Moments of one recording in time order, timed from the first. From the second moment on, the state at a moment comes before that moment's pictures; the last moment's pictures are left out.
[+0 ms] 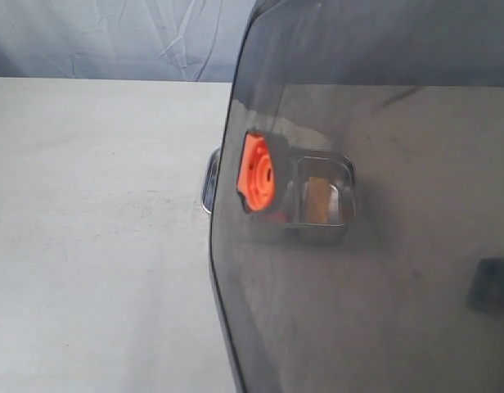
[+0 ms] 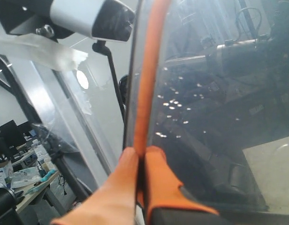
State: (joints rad) left arm -0.26 1.10 -0.77 -0.02 -1.19 -1.57; right arm 1.11 0.61 -0.48 -1.20 -0.79 1.70
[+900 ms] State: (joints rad) left arm -0.05 1.40 -0.70 1.06 -1.15 -2.08; right arm 1.11 0.61 -0.48 -1.22 -0.81 1.68
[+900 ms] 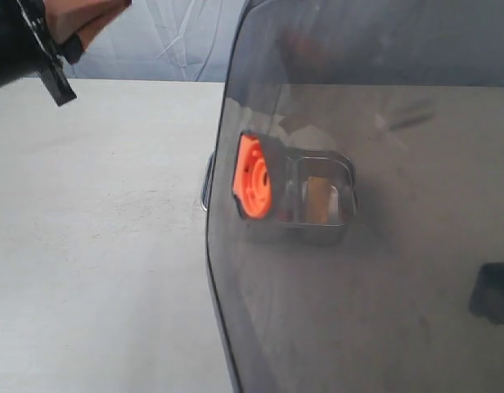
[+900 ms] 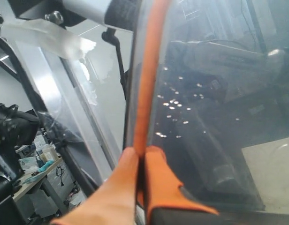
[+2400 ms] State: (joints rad) left arm -0.18 1.49 -0.69 1.26 -1.21 -1.96; right arm 1.12 1.08 -0.49 -1.31 0.13 1.62
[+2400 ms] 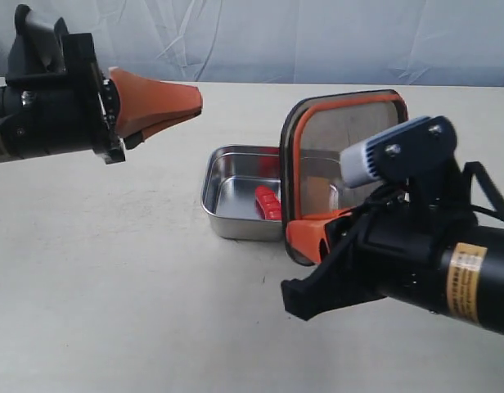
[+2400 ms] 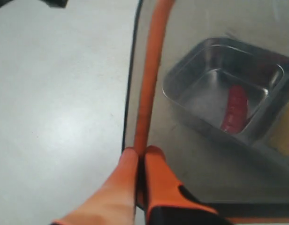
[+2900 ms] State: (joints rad) left arm -0.20 1.49 -0.69 1.21 -1.22 -1.81; right arm 1.12 1.10 -0.61 -1.29 0.01 1.55
